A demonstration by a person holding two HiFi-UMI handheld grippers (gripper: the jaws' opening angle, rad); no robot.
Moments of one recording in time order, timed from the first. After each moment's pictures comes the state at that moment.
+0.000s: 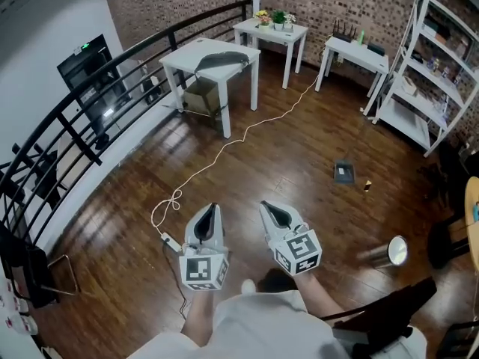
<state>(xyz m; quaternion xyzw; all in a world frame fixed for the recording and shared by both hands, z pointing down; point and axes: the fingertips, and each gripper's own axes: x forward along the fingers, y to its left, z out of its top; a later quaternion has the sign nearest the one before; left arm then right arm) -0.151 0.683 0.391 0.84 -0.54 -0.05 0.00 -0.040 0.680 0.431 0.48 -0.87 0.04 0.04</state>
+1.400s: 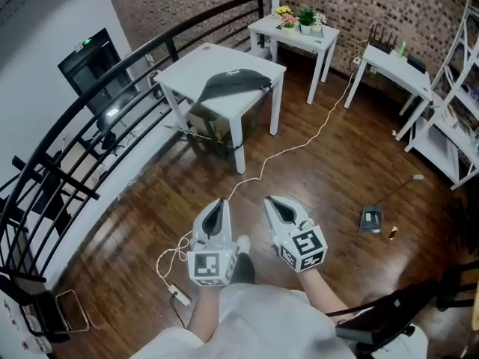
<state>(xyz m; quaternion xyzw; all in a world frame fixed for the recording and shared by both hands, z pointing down) -0.132 0.141 0.415 0.83 -0.56 -0.03 0.00 -0.031 0.135 0.460 0.46 -0.88 0.07 0.03</state>
